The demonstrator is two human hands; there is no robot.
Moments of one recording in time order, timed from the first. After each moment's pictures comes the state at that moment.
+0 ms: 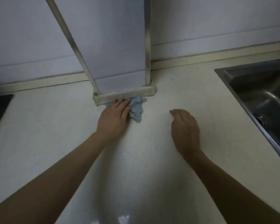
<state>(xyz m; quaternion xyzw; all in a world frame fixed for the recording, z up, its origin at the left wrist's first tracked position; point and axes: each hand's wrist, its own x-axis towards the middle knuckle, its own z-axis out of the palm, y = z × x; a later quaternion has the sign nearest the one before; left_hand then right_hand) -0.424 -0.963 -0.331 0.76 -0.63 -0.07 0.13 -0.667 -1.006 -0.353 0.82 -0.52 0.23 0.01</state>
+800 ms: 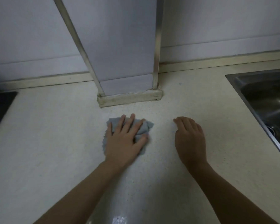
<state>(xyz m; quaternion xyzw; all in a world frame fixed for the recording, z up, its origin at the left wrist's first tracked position) -0.463 -0.917 -0.348 0.78 -0.62 -0.09 0.08 -0.662 -1.002 -0.352 0.83 -0.52 0.21 0.02</state>
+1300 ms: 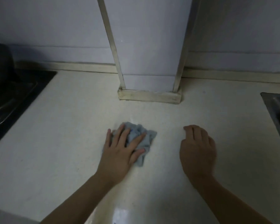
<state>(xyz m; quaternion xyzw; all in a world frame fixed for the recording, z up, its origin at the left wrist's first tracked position) -0.482 -0.850 -0.345 0.80 -0.59 -0.03 0.06 -0.667 -1.001 -0.343 0.85 -0.50 0.15 0.04</state>
